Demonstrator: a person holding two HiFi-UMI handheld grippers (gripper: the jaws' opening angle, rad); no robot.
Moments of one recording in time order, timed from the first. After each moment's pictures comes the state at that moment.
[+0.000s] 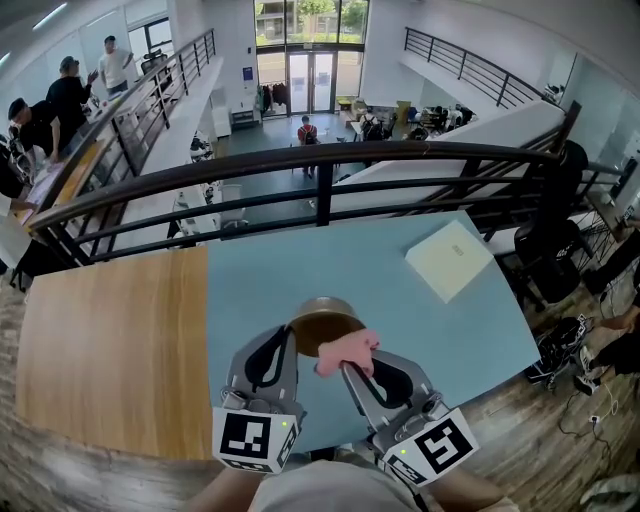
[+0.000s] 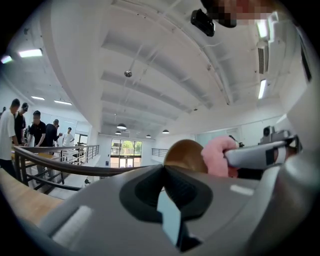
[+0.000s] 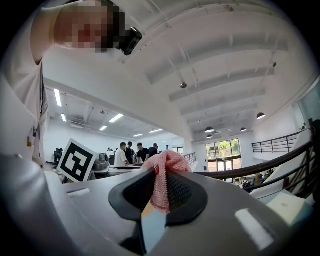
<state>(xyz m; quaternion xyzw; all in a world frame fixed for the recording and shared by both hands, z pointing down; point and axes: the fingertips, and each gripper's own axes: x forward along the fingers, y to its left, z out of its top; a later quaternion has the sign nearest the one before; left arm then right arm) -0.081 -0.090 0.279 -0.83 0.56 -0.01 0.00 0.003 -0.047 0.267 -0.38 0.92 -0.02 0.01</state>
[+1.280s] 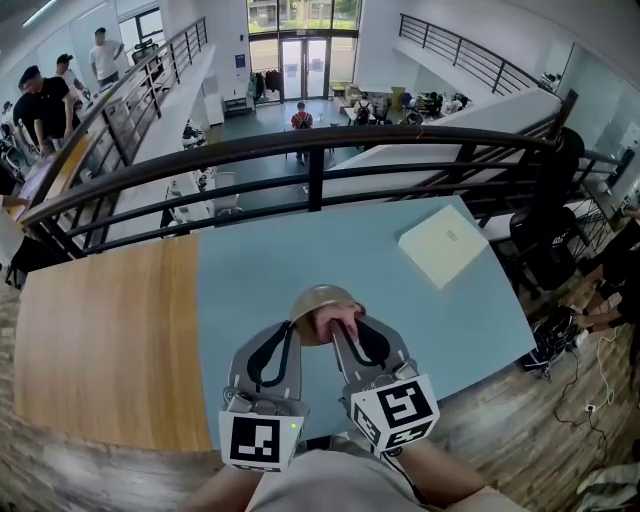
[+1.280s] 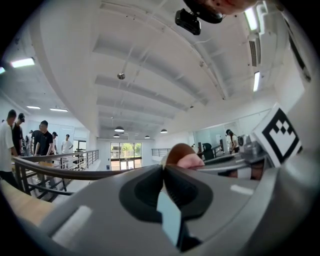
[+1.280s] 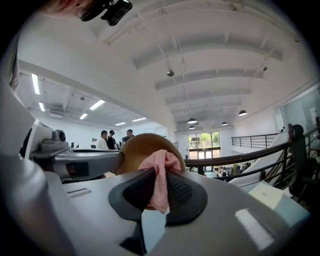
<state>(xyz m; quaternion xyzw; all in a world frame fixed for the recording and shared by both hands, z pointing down) -0.057 -0.083 0.292 -0.83 0.56 -0.04 0.01 0.011 -0.106 0.319 -0.47 0.88 -0.05 -0.04</state>
